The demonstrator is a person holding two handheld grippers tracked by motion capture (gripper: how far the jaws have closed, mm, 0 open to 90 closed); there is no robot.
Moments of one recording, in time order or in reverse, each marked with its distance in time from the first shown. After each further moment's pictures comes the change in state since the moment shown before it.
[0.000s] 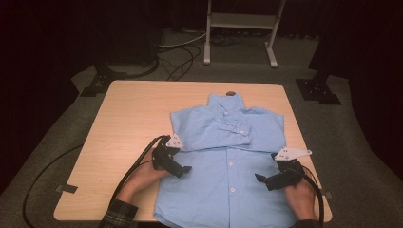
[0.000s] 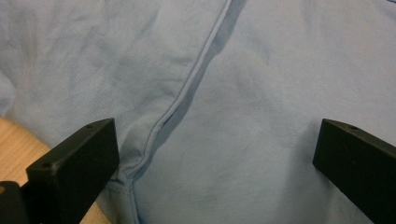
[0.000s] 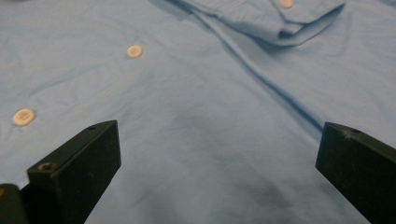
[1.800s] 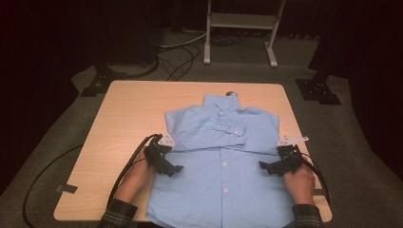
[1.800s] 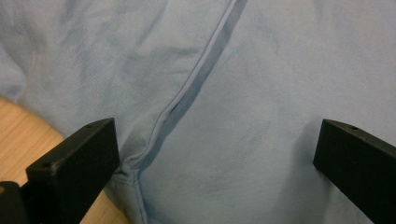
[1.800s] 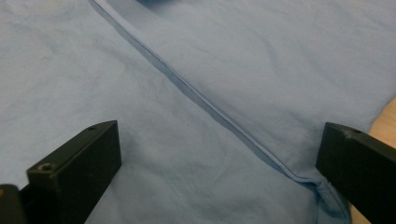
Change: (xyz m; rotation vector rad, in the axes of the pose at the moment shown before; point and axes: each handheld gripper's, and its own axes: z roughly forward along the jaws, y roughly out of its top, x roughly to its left) left arm 0.015 -0.012 -0.016 0.056 0.002 -0.009; right arm -0.042 0.000 0.029 0.119 -0.103 0.121
